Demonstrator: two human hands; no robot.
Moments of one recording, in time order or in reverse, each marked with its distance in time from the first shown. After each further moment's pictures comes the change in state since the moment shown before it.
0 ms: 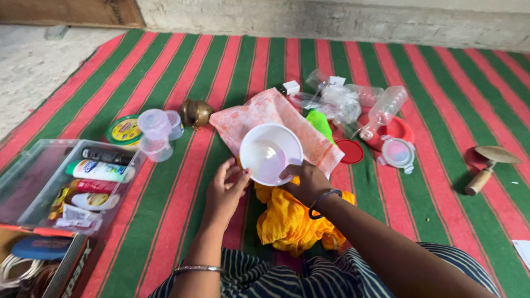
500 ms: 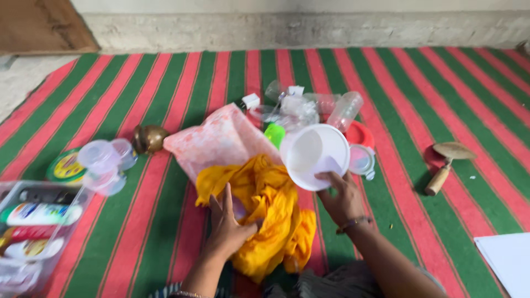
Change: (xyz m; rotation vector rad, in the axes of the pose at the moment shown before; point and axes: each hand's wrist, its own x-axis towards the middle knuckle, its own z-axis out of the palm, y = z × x) left_hand -0.015 -0.034 0.096 0.673 -0.192 0.114; right_hand -0.071 0.089 -0.096 -0.047 0.528 0.113
